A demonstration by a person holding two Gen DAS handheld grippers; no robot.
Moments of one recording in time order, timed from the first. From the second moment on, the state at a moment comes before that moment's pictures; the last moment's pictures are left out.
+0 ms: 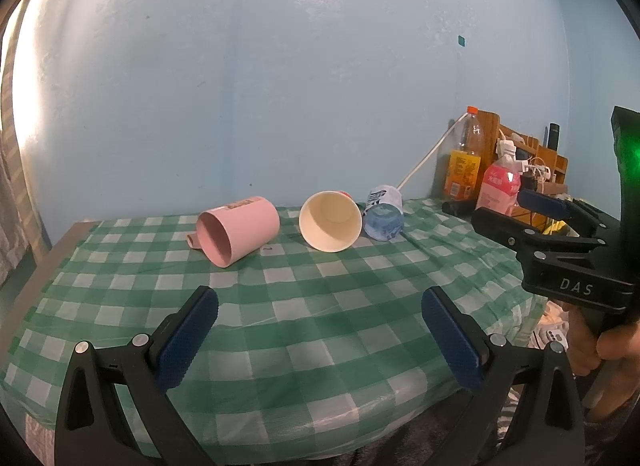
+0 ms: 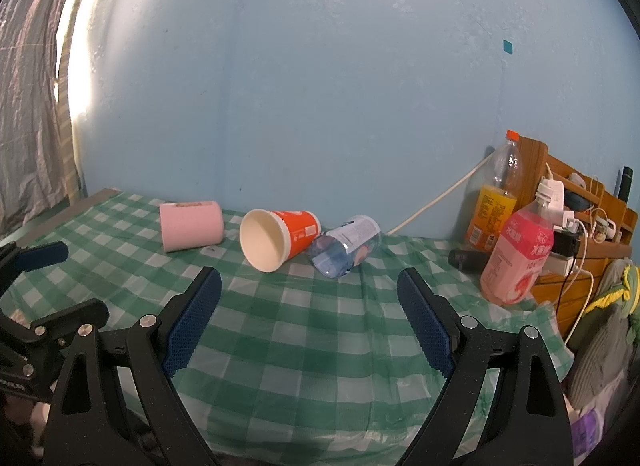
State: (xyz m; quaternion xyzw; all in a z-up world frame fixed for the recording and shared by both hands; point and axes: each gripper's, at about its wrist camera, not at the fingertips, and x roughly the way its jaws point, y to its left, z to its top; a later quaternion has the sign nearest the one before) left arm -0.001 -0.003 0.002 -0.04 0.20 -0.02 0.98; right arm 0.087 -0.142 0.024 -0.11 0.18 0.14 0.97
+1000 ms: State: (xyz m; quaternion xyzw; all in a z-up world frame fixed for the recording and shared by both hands) left arm -0.001 -0.009 -0.002 -0.02 0.21 -0.03 0.98; right arm 0.086 -0.138 0.021 -0.11 0.18 0.14 0.97
